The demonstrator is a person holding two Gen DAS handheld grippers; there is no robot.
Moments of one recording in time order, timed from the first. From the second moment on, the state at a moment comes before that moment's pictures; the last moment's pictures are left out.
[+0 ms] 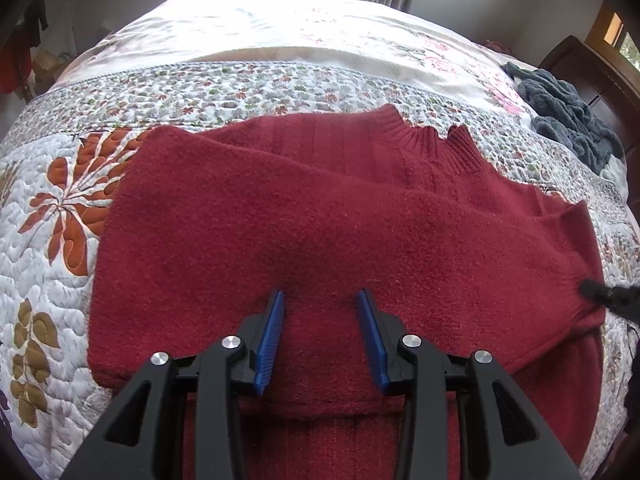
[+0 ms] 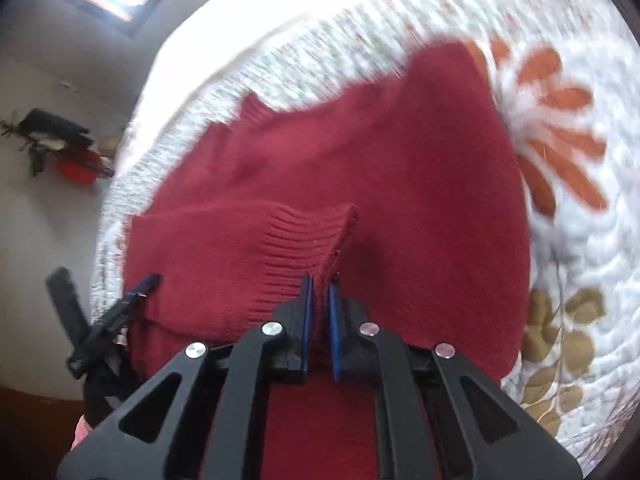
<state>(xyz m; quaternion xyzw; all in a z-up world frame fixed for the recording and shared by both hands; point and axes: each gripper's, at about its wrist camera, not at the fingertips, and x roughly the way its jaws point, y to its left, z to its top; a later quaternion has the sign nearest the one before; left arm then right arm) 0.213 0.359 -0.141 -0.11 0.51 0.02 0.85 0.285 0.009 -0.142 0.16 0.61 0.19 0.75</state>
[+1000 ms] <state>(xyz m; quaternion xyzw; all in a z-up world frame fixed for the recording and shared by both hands) -0.083 0.421 -0.102 -0.08 0.58 0.08 0.81 -0.010 -0.093 -0.110 0.15 0.61 0.19 0.75</state>
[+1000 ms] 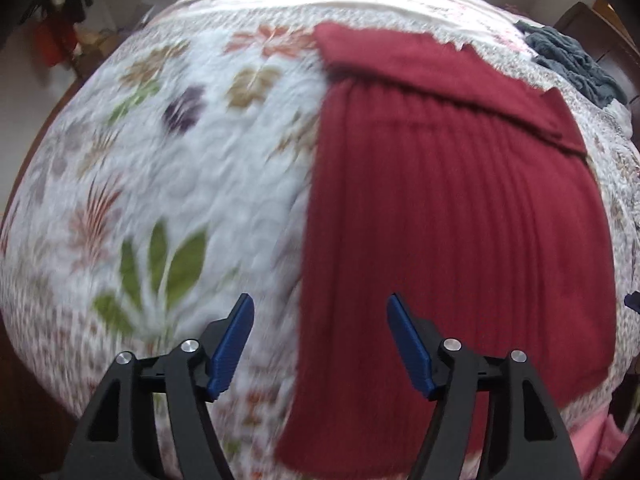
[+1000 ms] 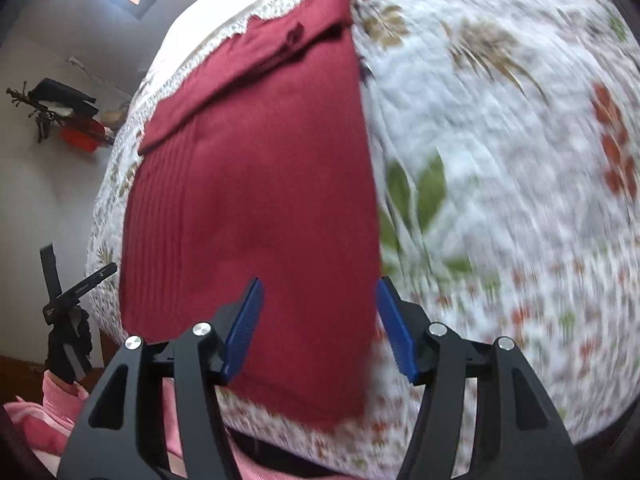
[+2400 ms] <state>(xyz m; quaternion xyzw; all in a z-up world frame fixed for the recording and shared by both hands) -0.147 0.401 -0.135 -0.14 0.60 0.01 0.79 -0.061 -0.081 -0.145 0.16 0.64 0.21 0.72</state>
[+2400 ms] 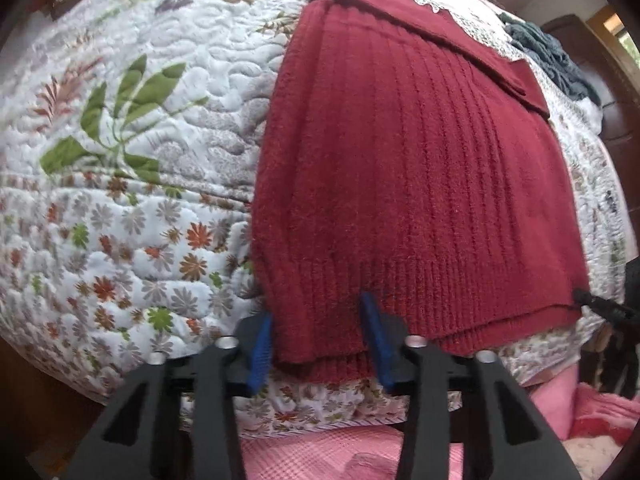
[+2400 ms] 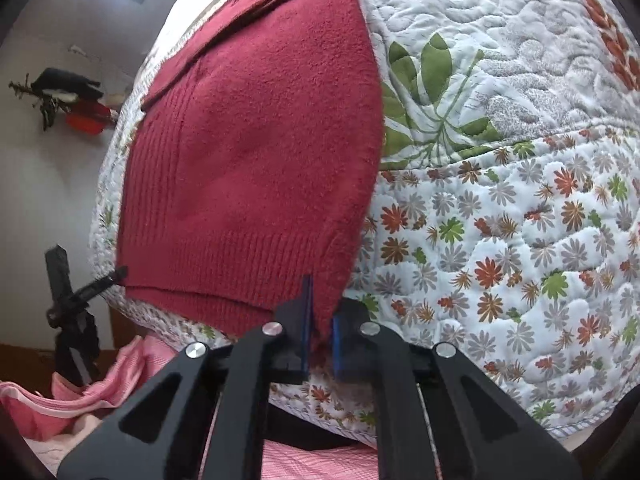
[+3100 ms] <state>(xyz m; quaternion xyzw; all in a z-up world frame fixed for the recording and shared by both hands) -0.061 0.450 -0.063 -0.26 0.48 -0.02 0.84 0.031 -0.096 -0.068 0.23 0.57 0.27 0.75</state>
